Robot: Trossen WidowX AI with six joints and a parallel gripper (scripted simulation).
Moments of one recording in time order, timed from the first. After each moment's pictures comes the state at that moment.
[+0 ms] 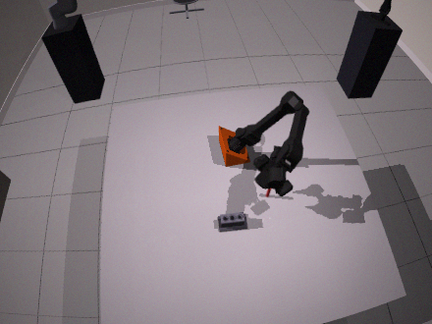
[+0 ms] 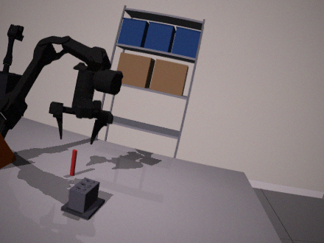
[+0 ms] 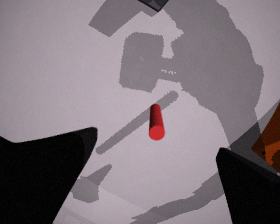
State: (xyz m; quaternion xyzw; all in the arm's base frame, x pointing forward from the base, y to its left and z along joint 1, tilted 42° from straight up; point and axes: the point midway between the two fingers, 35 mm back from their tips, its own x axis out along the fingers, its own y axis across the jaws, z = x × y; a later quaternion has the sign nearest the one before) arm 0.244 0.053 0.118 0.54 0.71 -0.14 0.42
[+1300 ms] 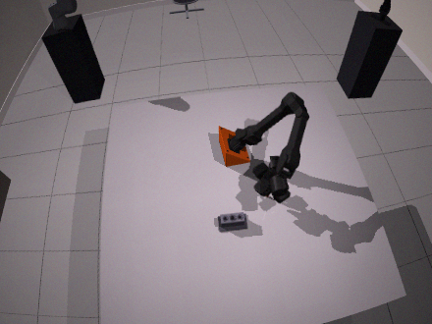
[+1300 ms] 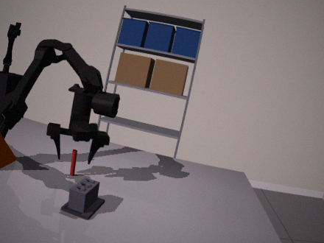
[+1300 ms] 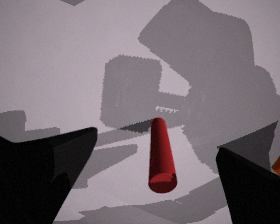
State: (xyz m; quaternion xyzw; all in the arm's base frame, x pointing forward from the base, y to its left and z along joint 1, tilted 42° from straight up) arm 0.241 0.096 0.074 0.54 0.71 -0.14 0.42
